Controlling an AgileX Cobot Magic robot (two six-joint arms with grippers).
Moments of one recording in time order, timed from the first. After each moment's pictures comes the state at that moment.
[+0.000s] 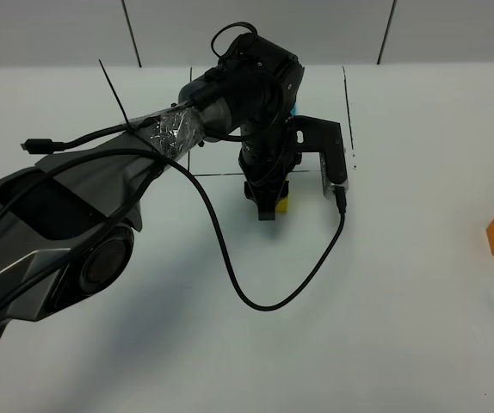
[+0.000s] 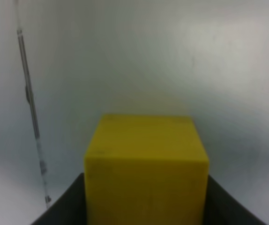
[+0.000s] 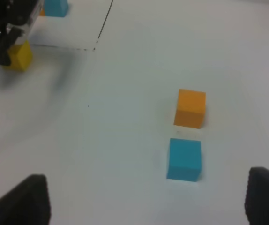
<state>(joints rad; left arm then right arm) -0.66 2.55 -2.26 0.06 1.19 0.89 0.06 0.00 -0.50 0.06 1.07 -0.04</state>
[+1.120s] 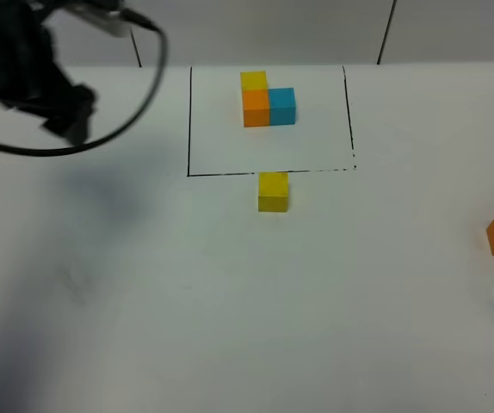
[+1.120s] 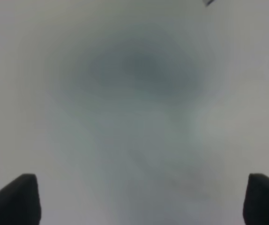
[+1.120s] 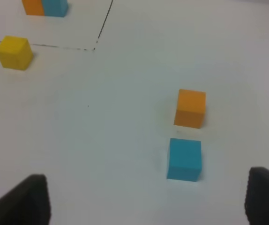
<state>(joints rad) -0.20 1.70 -1.55 0.07 1.18 0.24 0.06 0.00 -0.50 0.06 1.07 -0.04</state>
